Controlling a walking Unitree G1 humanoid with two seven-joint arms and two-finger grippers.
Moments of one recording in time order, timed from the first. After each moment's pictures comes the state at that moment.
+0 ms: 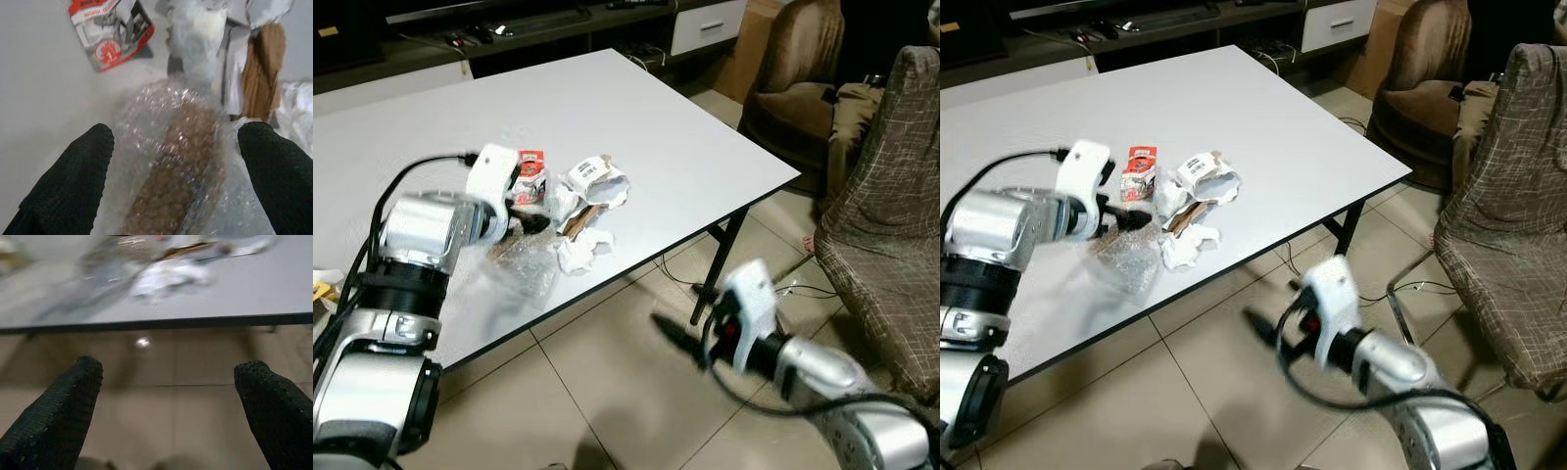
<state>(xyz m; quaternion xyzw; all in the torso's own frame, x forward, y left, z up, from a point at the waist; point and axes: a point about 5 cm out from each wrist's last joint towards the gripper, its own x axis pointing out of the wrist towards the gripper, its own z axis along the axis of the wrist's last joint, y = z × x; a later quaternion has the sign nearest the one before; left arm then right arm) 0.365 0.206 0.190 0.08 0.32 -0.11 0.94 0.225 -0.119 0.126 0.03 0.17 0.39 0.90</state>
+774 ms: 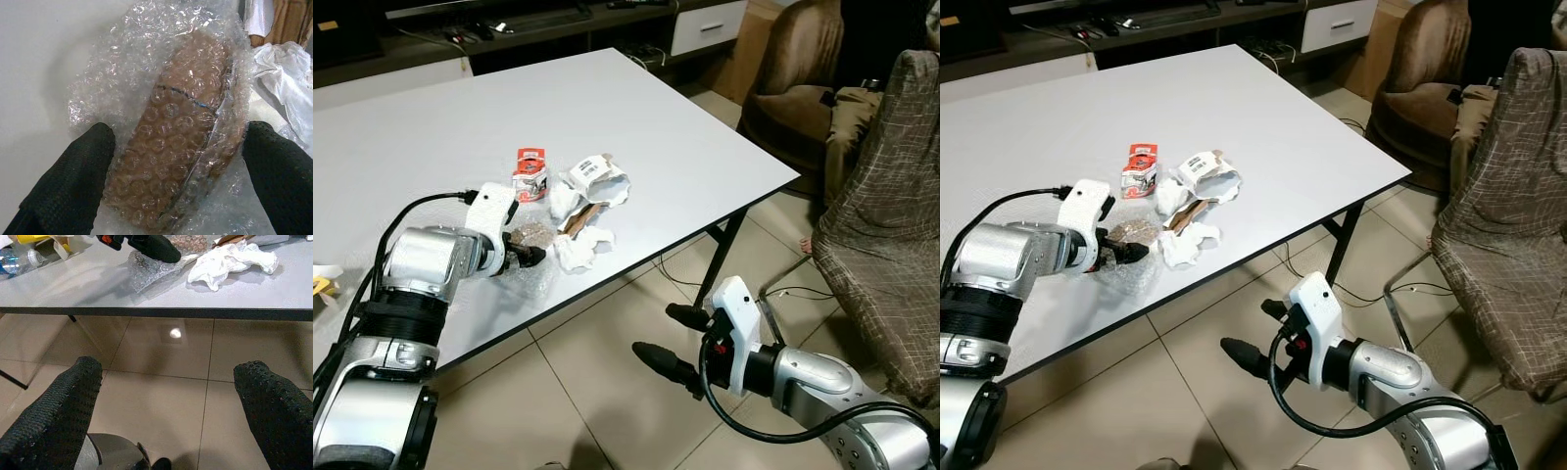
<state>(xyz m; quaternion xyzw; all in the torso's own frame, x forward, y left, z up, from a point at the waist) 0.349 0.214 0.154 0.08 0.37 -0.11 0.92 0.216 -0.114 0.125 0.04 0.19 0.45 0.87</state>
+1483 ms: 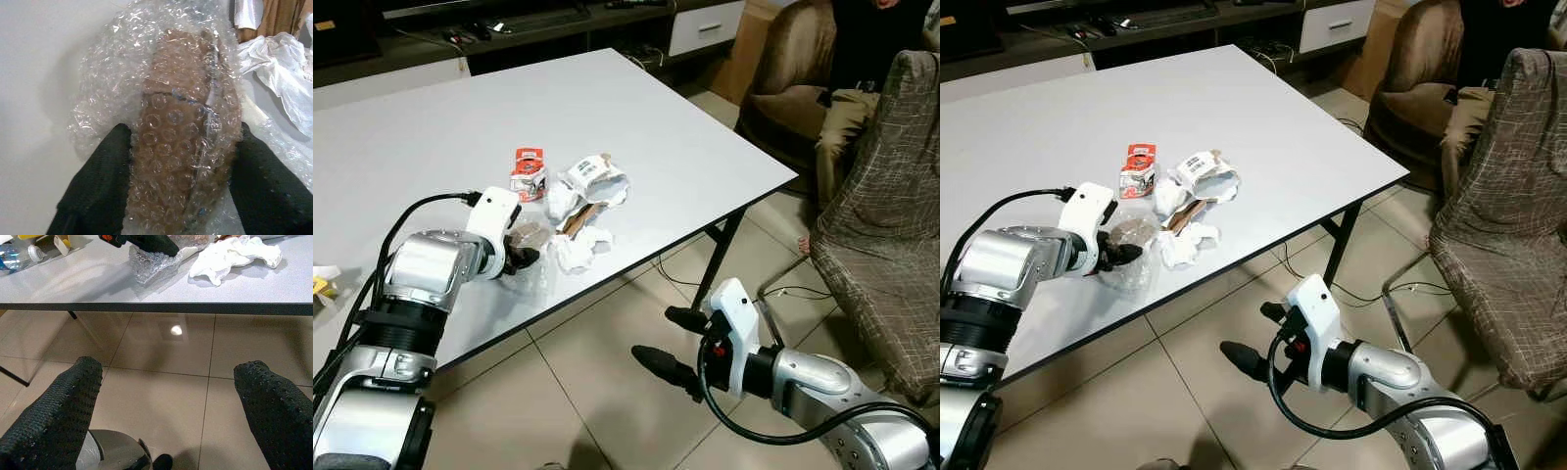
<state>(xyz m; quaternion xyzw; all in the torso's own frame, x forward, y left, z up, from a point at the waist) 0.345 0.212 0.153 0.11 0.36 -0.12 0.92 0.215 -0.113 0.124 0.04 0.19 0.46 0.87</state>
